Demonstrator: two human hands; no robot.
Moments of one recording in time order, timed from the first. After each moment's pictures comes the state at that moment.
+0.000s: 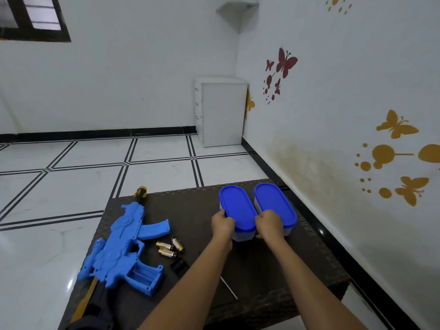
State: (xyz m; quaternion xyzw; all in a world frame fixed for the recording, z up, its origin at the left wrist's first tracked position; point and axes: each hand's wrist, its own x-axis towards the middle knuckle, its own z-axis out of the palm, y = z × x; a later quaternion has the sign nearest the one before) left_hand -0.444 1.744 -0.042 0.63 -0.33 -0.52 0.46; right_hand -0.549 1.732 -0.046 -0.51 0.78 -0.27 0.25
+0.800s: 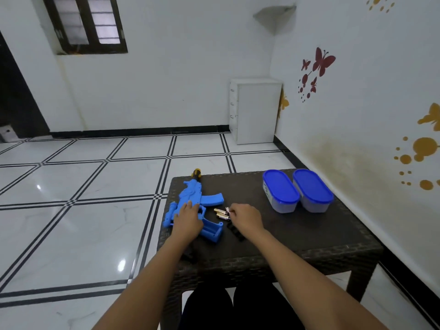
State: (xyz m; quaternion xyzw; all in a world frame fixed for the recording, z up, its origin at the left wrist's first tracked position) left_hand -0.231 1.869 -0.040 0.75 -0.63 -0.13 0.13; right_hand -0.396 1.839 -0.034 -0.79 0.59 -0.13 0.12
